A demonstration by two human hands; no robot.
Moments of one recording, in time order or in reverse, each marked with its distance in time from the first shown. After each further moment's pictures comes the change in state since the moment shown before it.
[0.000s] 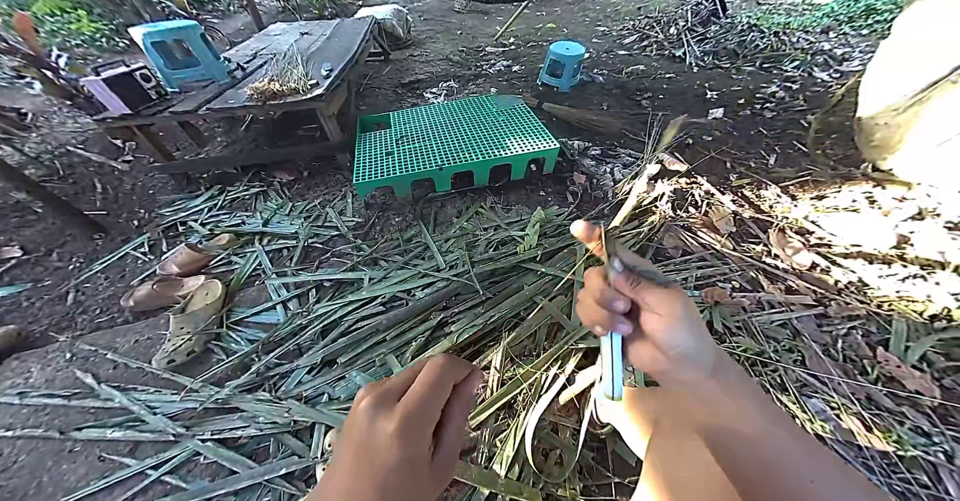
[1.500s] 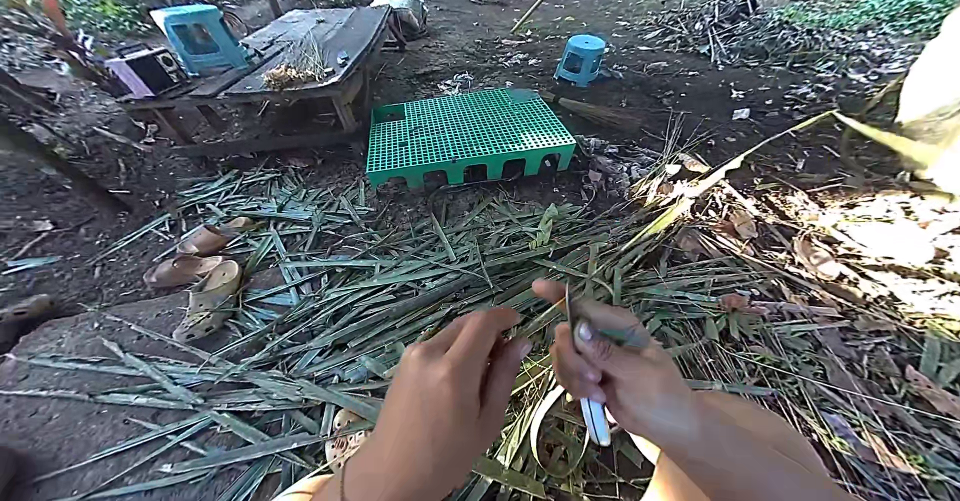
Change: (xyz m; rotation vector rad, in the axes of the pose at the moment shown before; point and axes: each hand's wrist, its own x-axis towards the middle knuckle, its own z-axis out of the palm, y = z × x) left_hand 0.015 0.004 0.016 -0.063 0.044 -0.063; right_hand -0.022 0.031 0.036 -0.099 -0.216 0.004
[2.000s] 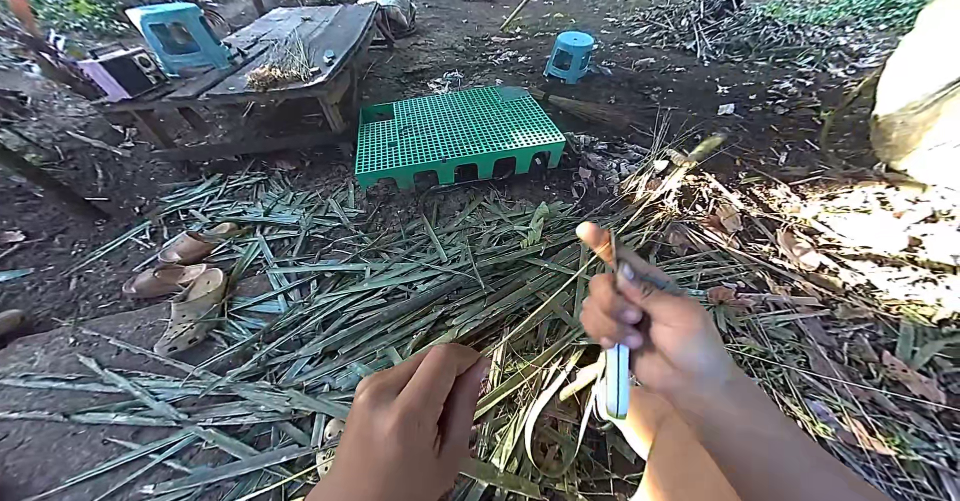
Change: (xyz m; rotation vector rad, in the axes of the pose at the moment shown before) left_hand -0.012 -0.006 -0.010 0.002 0.045 0.050; right_hand 0.009 -0.026 -0.034 0.147 0.213 -0.006
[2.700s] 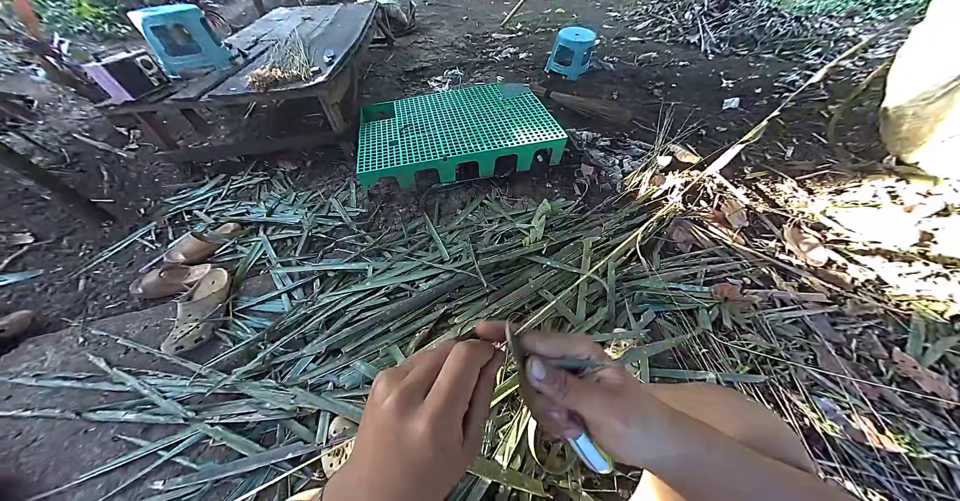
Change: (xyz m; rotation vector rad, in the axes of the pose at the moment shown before) left_hand 0.002 -0.001 0.015 0.154 0.049 0.116; right_hand -0.020 0.035 0.042 -0.101 -0.329 0.149
